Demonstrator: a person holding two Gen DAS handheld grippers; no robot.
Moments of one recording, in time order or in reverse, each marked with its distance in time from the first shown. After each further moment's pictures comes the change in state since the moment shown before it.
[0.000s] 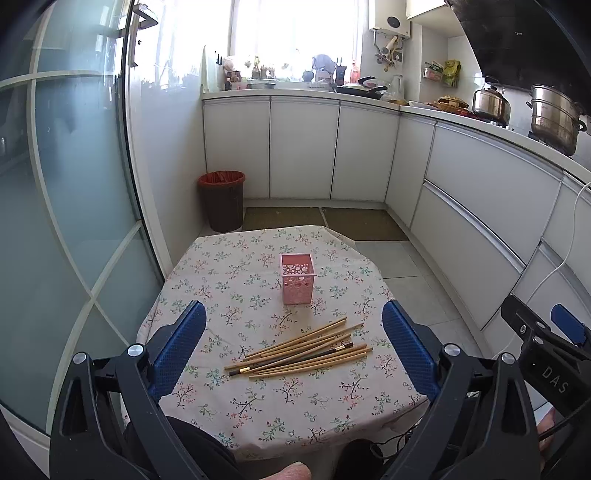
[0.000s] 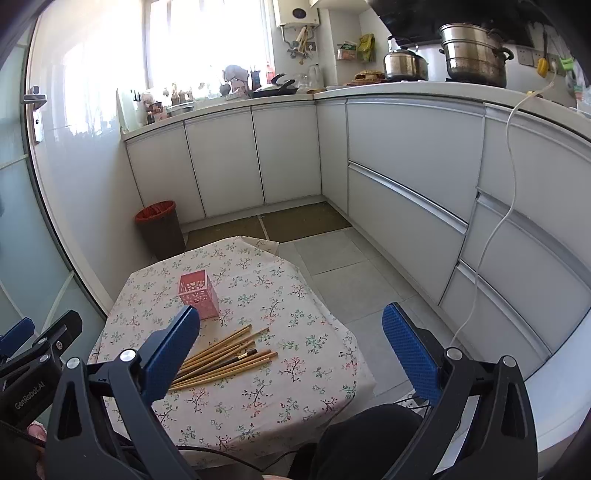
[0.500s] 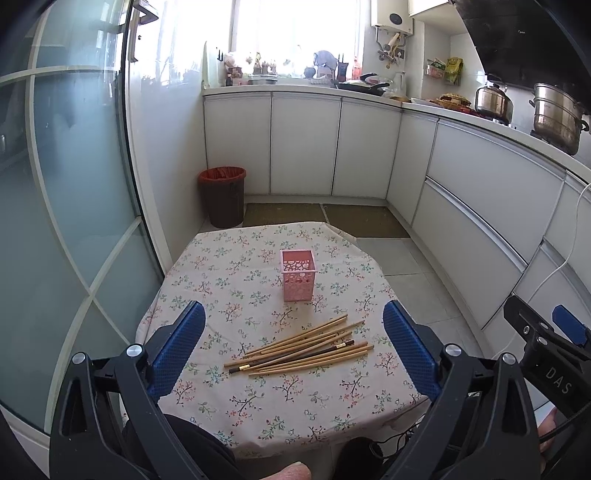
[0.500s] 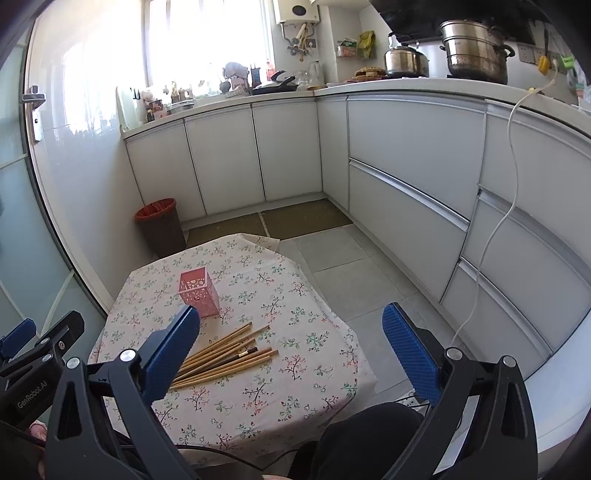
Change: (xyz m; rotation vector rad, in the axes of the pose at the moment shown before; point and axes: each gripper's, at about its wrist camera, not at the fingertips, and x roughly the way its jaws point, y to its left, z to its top) left arm 0.005 0.000 0.002 -0.008 0.021 0.000; right arm 0.004 0.000 -0.001 0.000 0.012 0.002
